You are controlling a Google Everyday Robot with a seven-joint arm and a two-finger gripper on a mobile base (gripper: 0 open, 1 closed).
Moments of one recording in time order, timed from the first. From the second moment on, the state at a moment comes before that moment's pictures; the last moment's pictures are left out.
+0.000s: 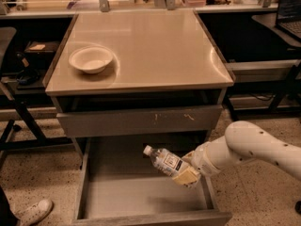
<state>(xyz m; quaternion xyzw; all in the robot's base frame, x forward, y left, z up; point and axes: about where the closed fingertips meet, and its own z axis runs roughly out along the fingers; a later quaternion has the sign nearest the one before) 0.451 -0.106 0.579 -0.49 0.81 0.25 0.21</state>
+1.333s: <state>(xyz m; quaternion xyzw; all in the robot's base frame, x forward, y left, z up) 0.465 -0.136 0.713 -0.48 0.81 0.18 0.29</state>
